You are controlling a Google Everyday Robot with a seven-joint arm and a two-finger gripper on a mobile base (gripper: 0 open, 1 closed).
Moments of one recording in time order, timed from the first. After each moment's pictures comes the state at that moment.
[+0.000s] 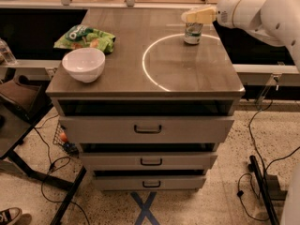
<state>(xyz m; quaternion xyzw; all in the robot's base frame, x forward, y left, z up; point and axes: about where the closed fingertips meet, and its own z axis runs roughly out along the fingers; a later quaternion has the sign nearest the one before) 0.826 -0.199 0.985 -0.28 0.69 0.12 0.66</state>
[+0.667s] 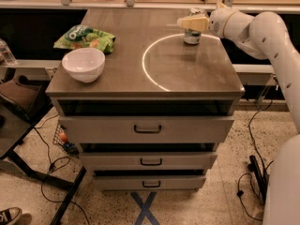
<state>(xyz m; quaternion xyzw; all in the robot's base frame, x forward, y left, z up) 0.861 -0.192 0.948 -0.25 0.67 0.18 0.68</state>
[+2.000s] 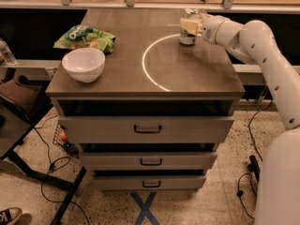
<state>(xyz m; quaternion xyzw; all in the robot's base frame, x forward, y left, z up) 0.875 -0.176 0.912 -0.23 0.68 0.21 0.66</state>
